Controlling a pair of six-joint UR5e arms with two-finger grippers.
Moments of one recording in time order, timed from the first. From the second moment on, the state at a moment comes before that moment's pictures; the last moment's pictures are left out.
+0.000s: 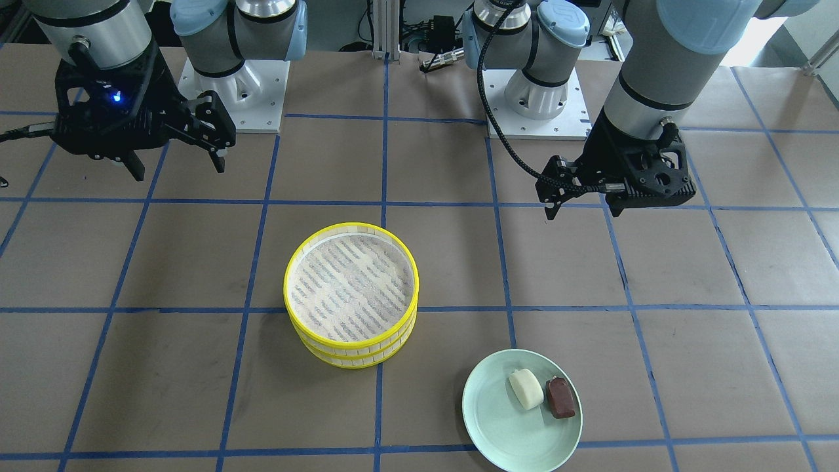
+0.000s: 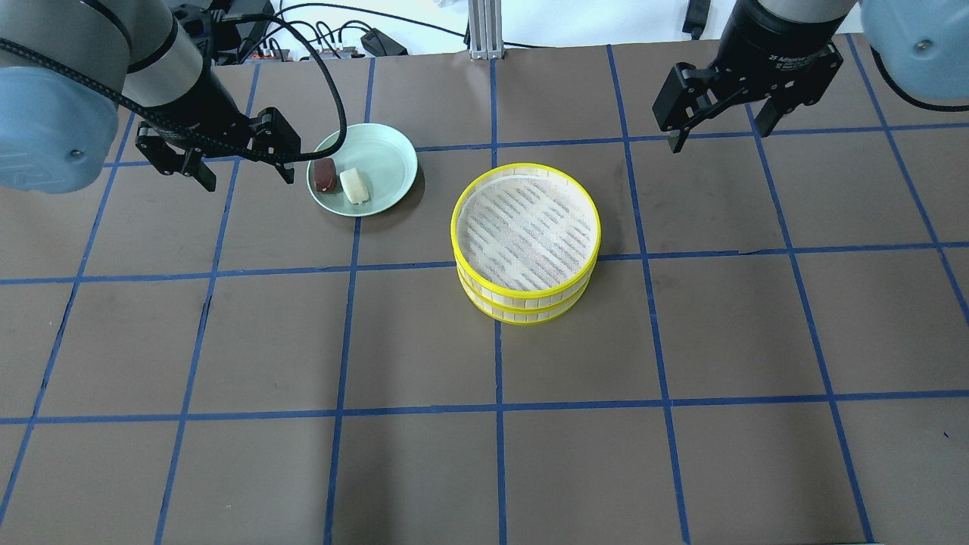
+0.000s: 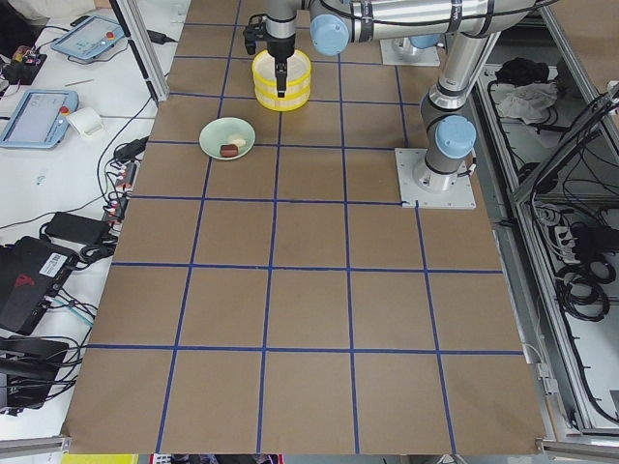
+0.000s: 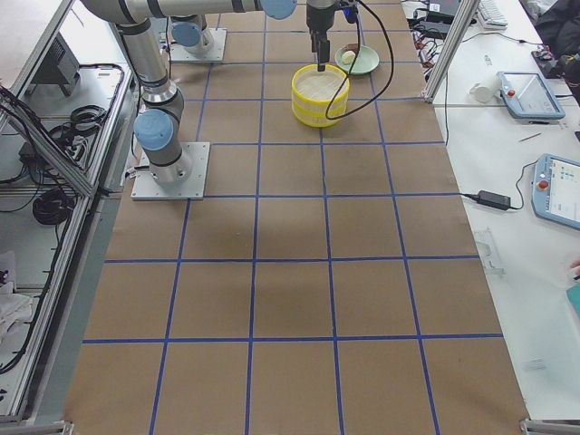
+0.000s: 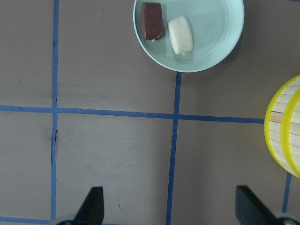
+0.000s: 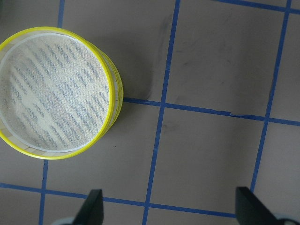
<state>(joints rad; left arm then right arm) -1.52 -1.61 -1.63 -1.42 1.58 -0.02 1.58 -1.55 1.49 -1.55 -1.57 -0.14</state>
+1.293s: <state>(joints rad) -1.49 -1.89 -1.62 -0.96 1.59 0.03 1.69 -1.16 1.55 -2.04 -1.53 -0.13</state>
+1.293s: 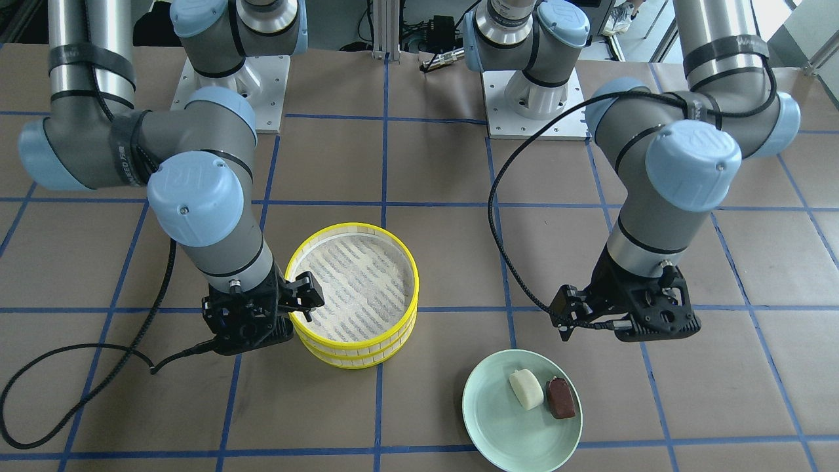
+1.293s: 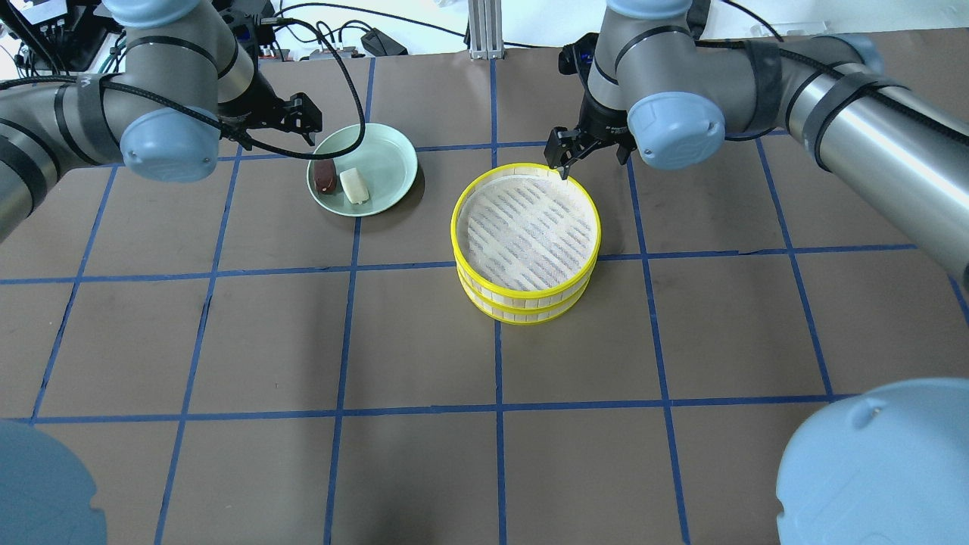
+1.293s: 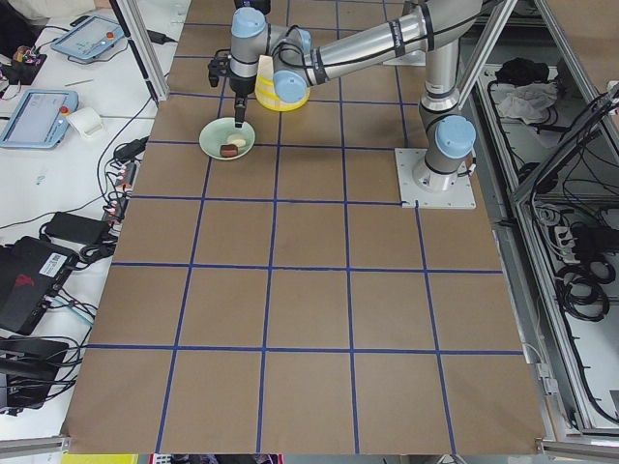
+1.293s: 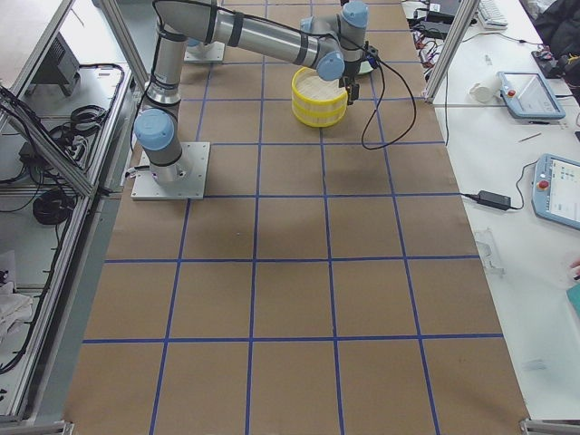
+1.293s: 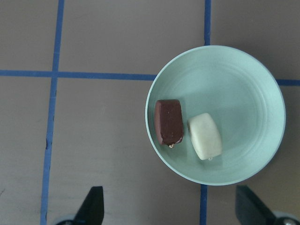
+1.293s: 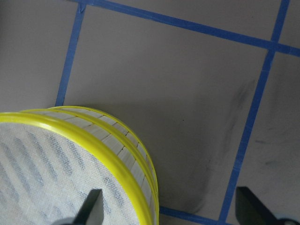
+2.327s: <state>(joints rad) -1.53 -2.07 -1.63 -0.80 1.51 0.03 1.70 -1.10 1.58 -2.09 -1.49 -0.12</state>
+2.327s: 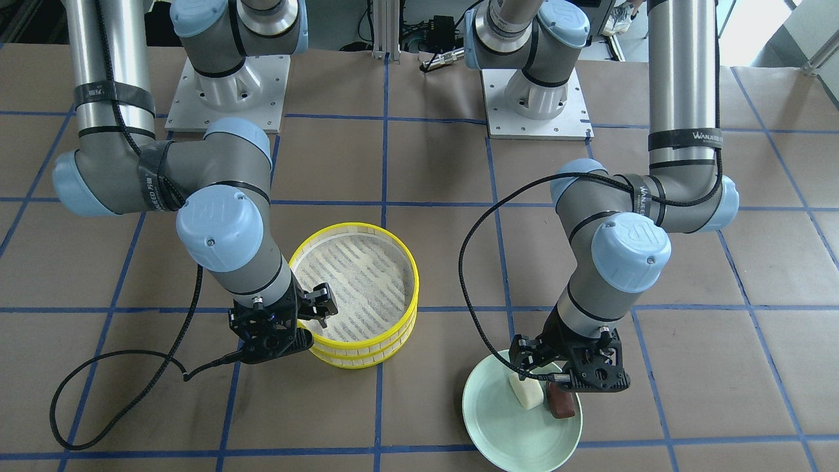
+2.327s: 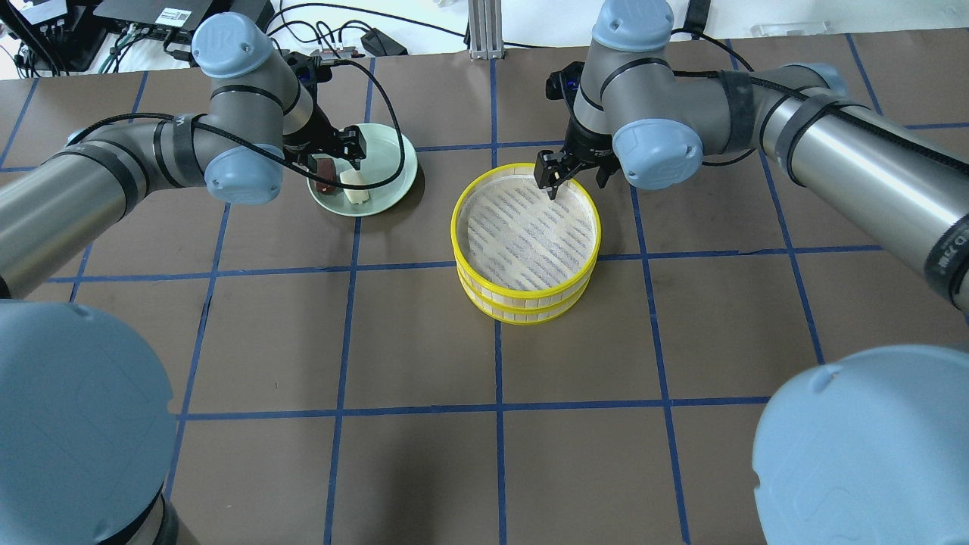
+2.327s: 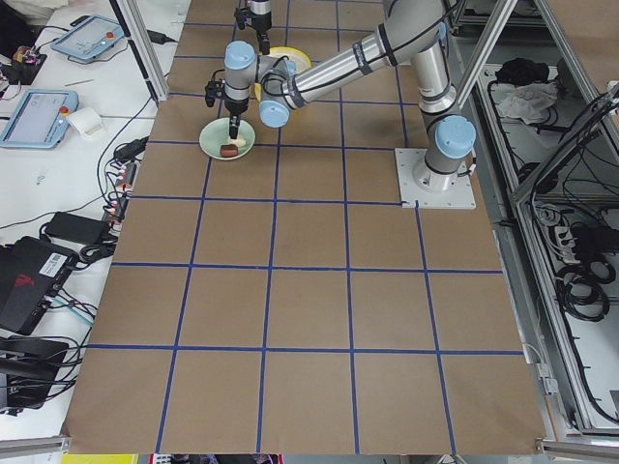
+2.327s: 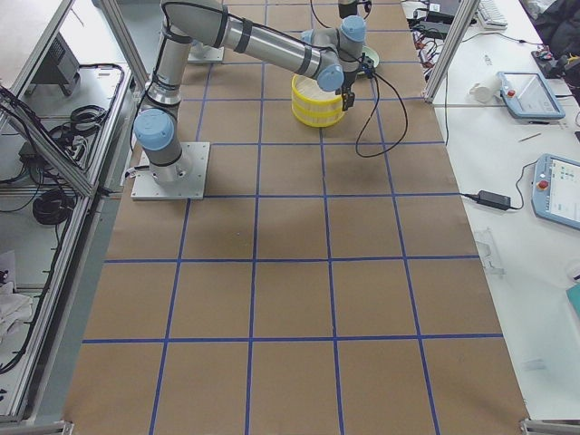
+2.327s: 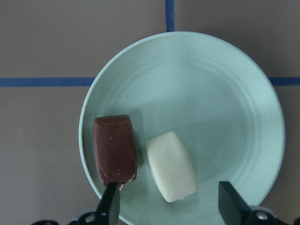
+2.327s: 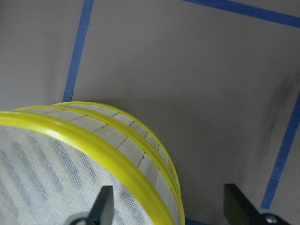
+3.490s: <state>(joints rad) -1.53 -2.15 -1.61 -0.80 1.48 -0.19 1.70 -1.12 1.59 -2.07 -1.50 -0.14</state>
